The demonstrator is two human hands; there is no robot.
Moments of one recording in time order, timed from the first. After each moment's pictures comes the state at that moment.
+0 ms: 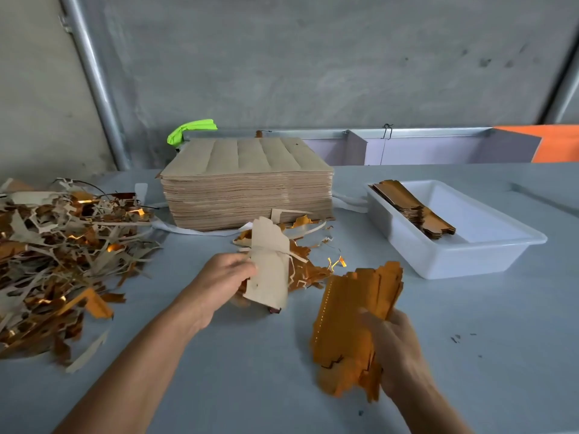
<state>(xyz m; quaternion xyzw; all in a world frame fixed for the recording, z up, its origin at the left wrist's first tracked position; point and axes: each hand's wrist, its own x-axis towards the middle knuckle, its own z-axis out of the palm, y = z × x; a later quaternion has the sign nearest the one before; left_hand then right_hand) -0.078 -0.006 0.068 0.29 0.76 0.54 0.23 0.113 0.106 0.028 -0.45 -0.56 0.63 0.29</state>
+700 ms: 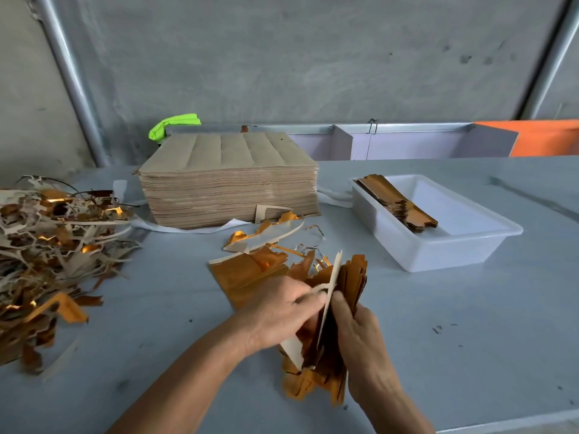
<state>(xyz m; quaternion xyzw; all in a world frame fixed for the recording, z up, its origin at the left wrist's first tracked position) -0.010 0.025 0.059 0.56 0.72 0.35 0.19 0.102 0.091 0.019 -0.36 -0.58 0.66 0.31</state>
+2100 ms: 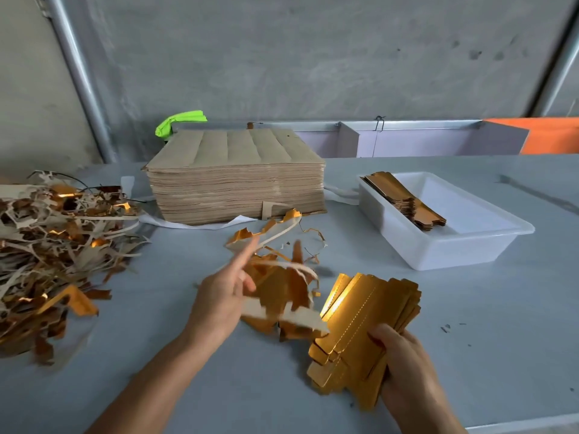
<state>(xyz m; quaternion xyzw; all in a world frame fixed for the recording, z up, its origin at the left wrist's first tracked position) -0.073 -0.001 0.019 0.43 0.80 0.42 -0.01 0.138 0.110 0.000 -0.41 -0.36 0.78 0.31</state>
